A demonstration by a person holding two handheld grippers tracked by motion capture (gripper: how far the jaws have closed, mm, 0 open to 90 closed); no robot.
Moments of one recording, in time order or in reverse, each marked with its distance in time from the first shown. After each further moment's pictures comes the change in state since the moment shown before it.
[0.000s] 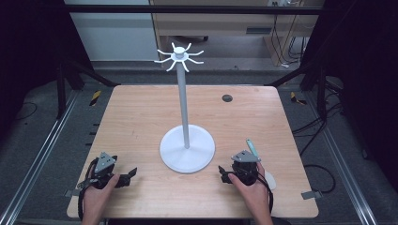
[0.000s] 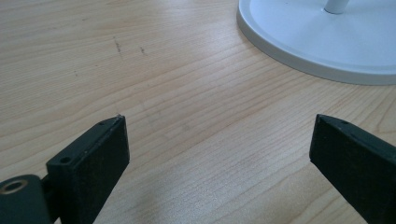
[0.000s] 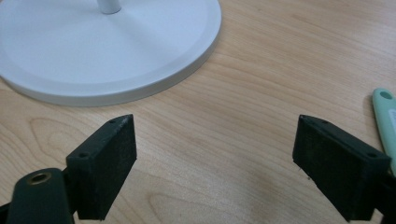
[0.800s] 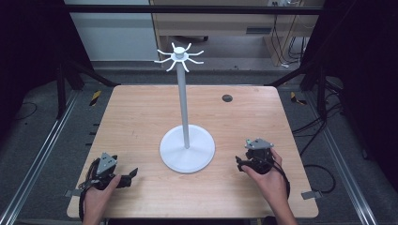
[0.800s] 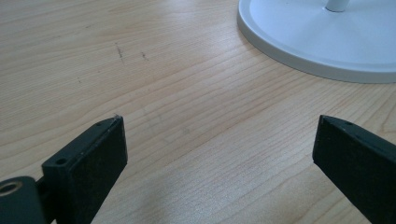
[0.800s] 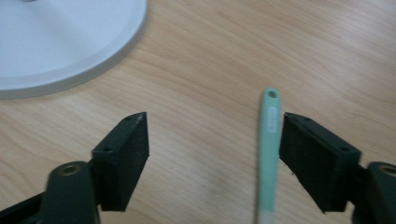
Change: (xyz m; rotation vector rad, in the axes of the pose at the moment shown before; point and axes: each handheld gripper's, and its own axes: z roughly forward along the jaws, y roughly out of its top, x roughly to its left) left arm -0.005 0.000 0.001 -0.004 0.023 0.029; right arm -0.052 0.028 -0.023 0.110 -0.109 -0.058
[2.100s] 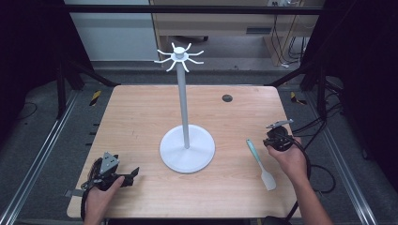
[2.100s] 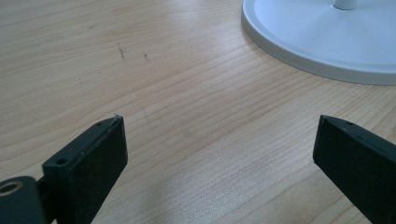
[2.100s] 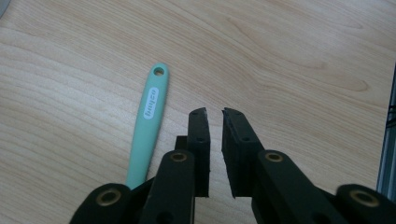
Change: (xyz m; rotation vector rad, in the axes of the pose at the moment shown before) left arm -0.004 0.001 0.005 -0.001 0.026 -0.001; right arm -0.092 0.013 0.022 0.187 -0.006 0.077
